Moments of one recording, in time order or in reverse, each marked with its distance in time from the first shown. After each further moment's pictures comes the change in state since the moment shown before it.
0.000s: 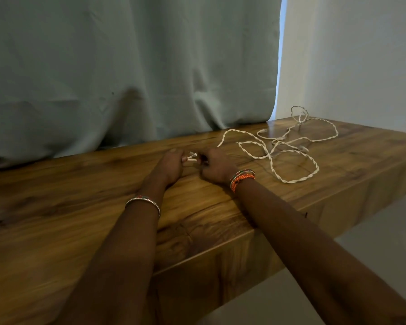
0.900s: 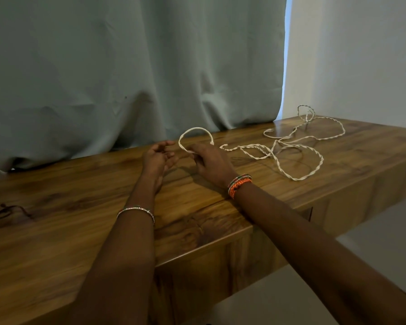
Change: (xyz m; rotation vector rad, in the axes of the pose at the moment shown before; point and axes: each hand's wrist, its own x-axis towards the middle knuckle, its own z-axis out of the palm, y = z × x) left_hand -0.029 -0.004 -0.041 -1.253 0.275 -0.496; right_hand -0.011 -0.042 0.008 -0.043 0.245 -0.262
